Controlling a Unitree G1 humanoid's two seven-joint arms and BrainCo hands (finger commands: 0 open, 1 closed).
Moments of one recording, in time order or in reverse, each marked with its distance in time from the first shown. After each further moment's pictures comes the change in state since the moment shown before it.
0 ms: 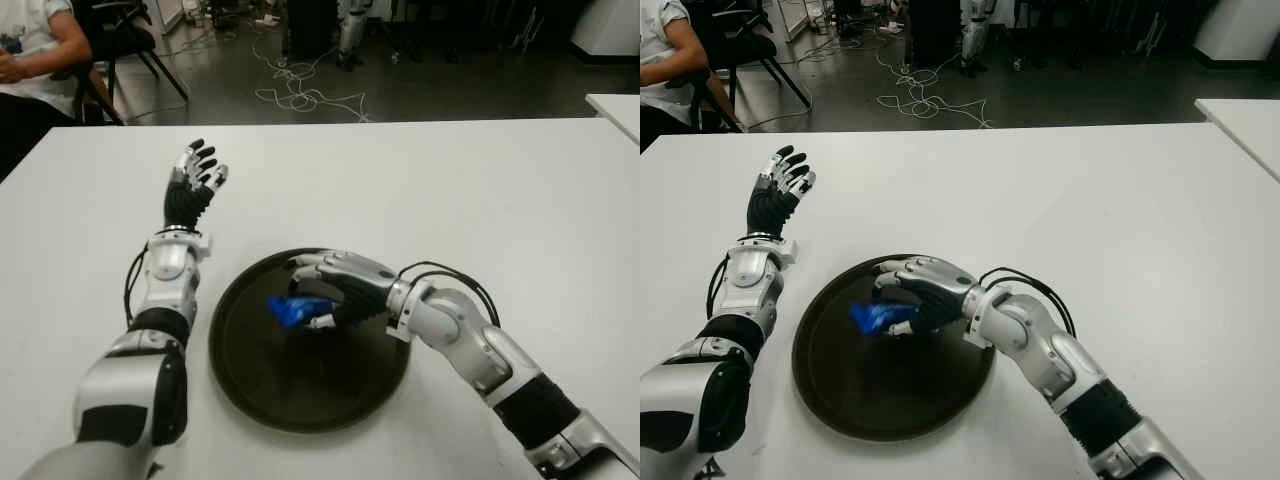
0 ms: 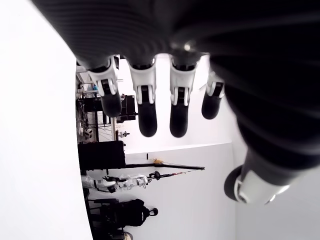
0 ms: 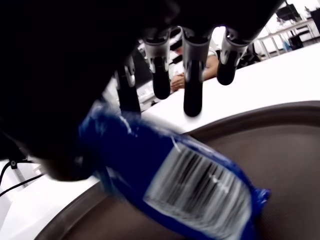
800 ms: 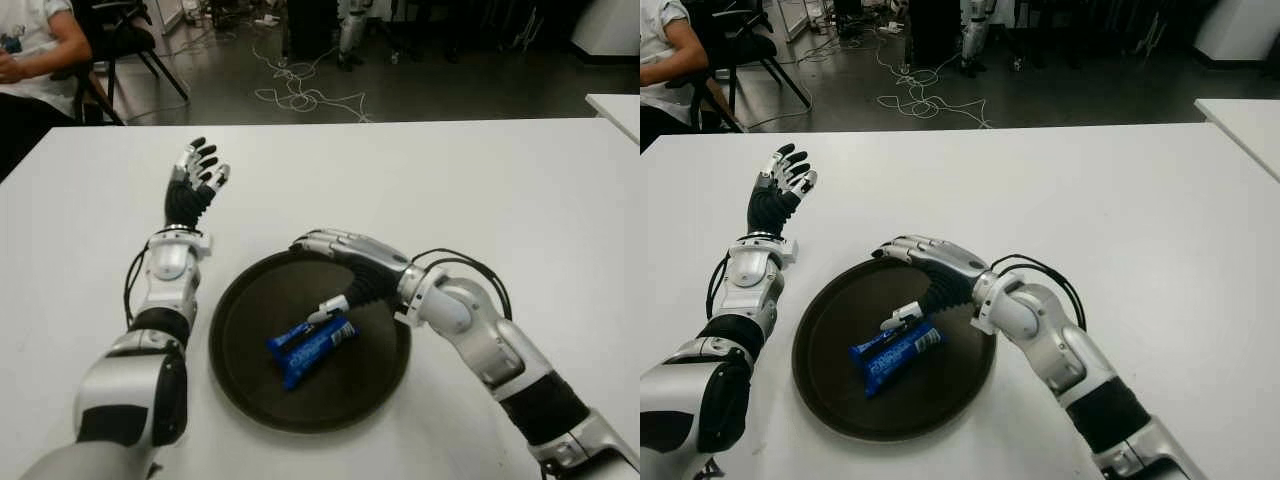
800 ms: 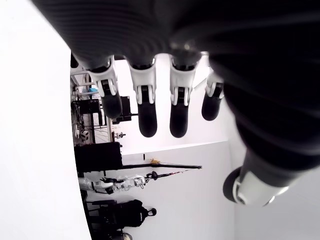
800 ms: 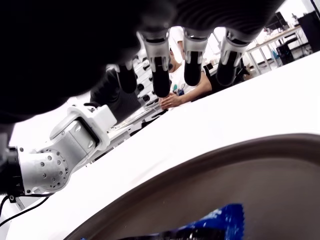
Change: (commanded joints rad) left arm -0.001 -0.005 0.008 0.002 -0.013 0.002 -0.020; right arm -0.007 -0.037 -0.094 -0.071 0.042 0.006 -0.008
